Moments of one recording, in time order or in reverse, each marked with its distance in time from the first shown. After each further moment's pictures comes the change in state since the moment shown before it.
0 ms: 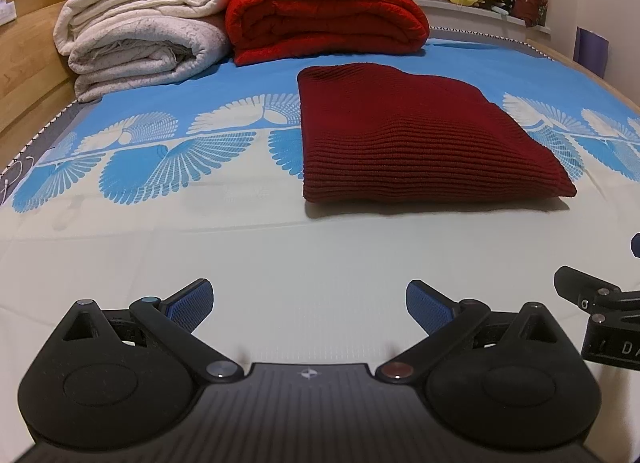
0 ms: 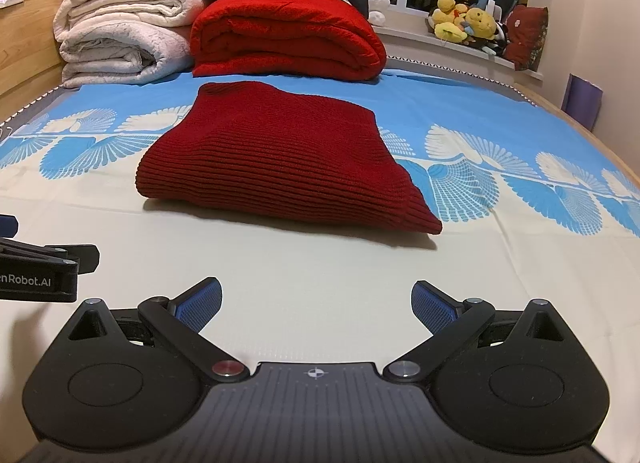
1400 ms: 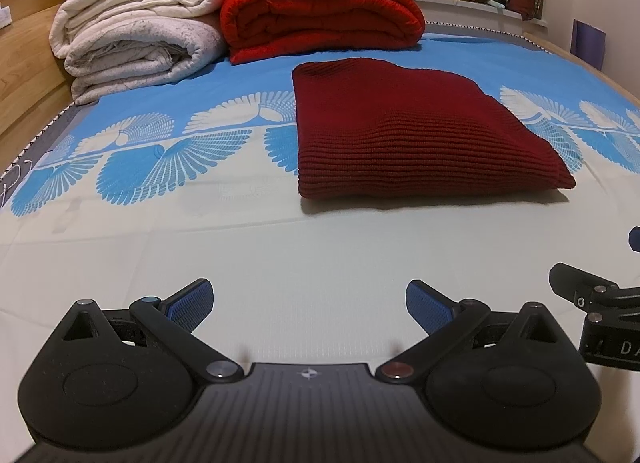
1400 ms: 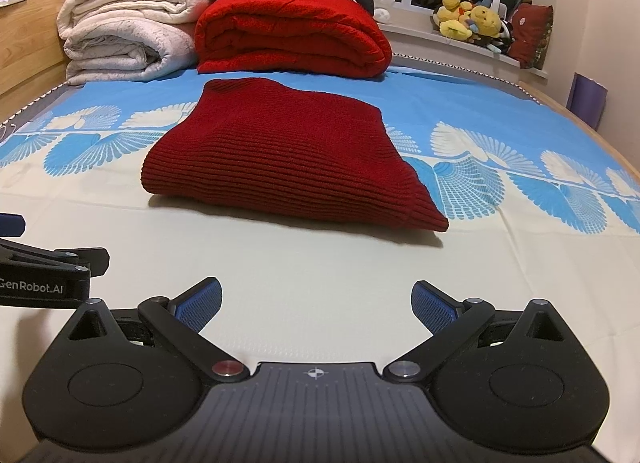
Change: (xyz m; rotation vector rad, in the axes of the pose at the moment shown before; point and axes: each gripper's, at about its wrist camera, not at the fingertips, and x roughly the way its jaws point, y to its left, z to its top) left arm 0.002 -0.002 -0.002 0.020 0.006 0.000; right arm 0.001 -0.001 -0.003 -0.007 0.008 0.016
